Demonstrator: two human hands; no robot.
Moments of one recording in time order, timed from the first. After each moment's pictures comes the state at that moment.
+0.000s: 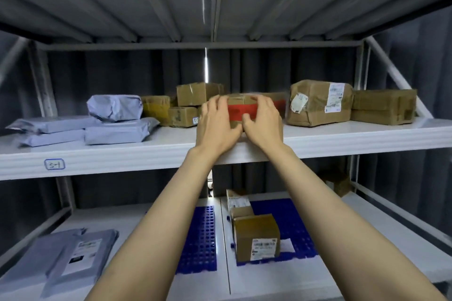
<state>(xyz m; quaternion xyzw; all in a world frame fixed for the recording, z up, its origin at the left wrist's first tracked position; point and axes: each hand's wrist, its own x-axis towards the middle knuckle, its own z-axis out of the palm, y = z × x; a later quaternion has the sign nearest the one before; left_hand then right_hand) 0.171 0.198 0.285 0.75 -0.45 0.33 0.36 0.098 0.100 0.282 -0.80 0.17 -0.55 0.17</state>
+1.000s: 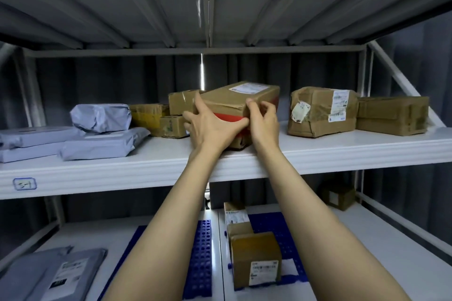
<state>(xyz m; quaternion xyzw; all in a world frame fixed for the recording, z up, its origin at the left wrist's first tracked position) 0.175 0.168 0.307 0.77 -0.27 0.18 0.54 0.121 0.084 0.298 -0.63 0.18 -0.54 0.52</state>
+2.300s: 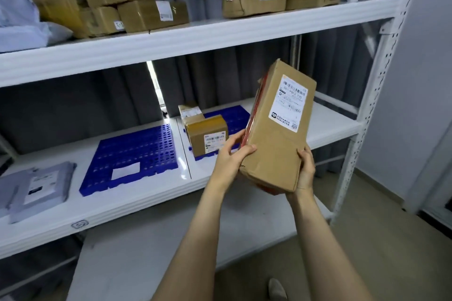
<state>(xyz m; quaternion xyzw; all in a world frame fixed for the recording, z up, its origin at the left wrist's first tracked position) -0.001 0.222 0.035 0.62 -0.42 -0.30 0.59 -0.114 0.110 -0.041 -0.31 0.25 -0.58 0.71</state>
